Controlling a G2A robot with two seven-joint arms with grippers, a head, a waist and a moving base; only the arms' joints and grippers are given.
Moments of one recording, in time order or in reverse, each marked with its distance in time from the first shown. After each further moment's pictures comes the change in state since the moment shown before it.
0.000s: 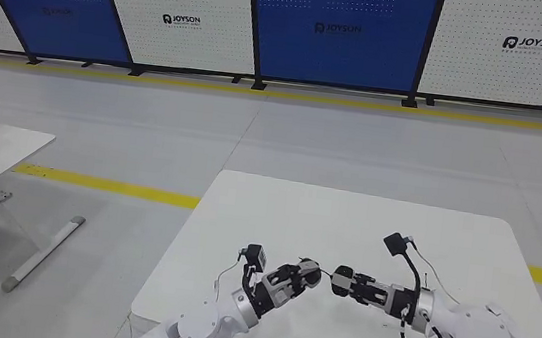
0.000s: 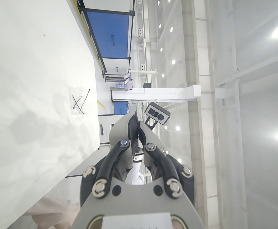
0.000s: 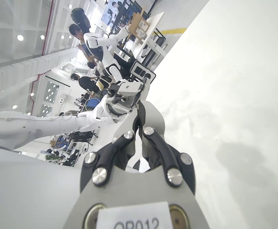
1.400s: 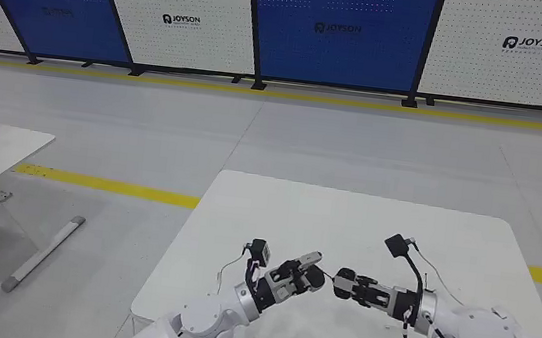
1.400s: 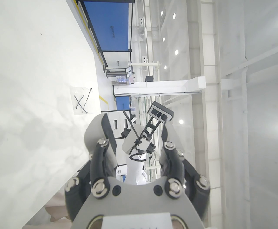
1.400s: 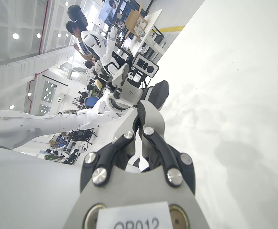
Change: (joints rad) left arm -0.050 -0.016 -0.003 0.070 0.018 -0.013 -0.091; right arm -0.055 -0.024 0.088 -0.024 -0.043 0.033 0.066
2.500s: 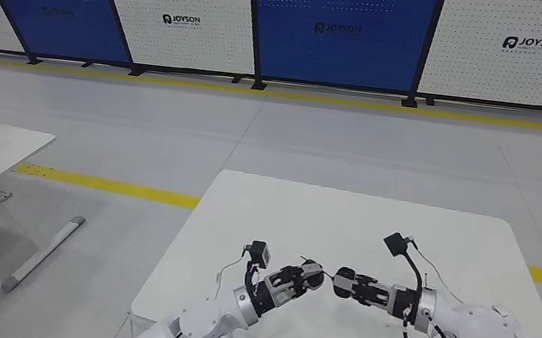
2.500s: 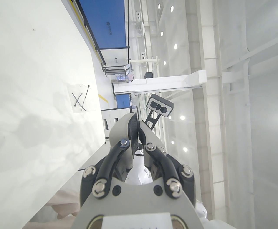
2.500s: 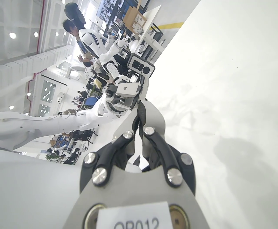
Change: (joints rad) left arm 0.028 -0.006 -0.015 -0.014 0.051 -0.029 0.005; right arm -0.015 -0.025 0.044 0.011 -0.010 0.022 0.038
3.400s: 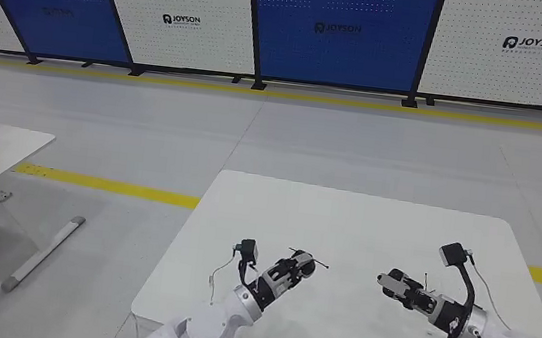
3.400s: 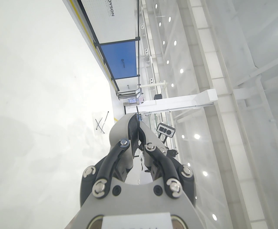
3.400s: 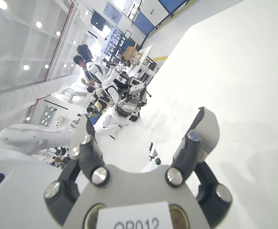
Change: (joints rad) left arm -0.008 -0.023 0.023 0.018 0.117 0.019 0.241; right arm -0.207 0.059 0.263 -0.067 0.012 -0.052 -0.049
